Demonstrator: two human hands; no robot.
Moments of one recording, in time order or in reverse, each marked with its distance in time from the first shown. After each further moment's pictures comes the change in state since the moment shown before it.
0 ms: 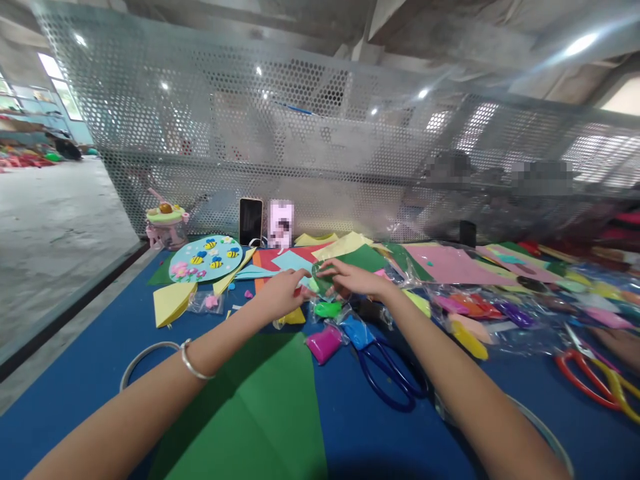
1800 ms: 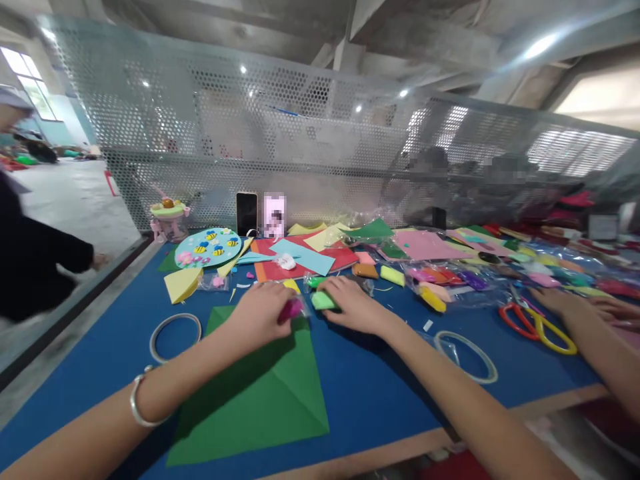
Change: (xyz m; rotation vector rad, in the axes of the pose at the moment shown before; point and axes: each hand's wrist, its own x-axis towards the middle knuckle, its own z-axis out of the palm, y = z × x) left_hand -0.103 0.036 -0.020 0.211 -0.016 0.126; right_hand -0.098 -0.051 0.063 -0.352 0.244 -0.117
